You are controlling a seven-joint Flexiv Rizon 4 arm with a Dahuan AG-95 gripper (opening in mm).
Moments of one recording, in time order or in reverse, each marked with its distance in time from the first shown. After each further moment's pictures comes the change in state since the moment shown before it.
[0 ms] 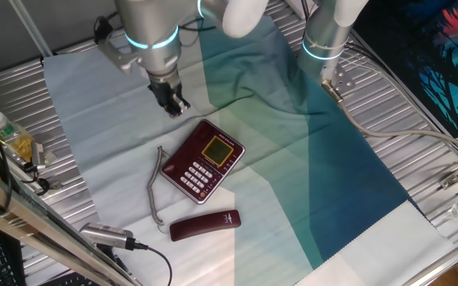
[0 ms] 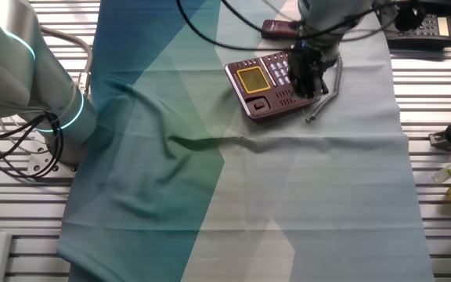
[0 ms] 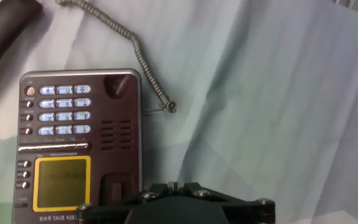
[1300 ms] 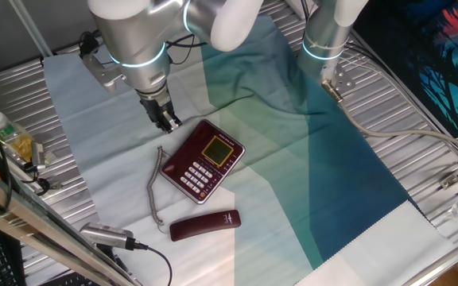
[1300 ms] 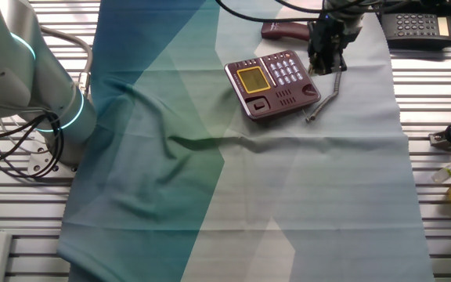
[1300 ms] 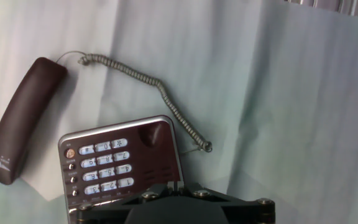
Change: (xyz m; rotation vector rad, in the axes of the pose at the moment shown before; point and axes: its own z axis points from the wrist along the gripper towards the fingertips) arm -0.035 0.024 -0.011 -0.017 0.023 0.058
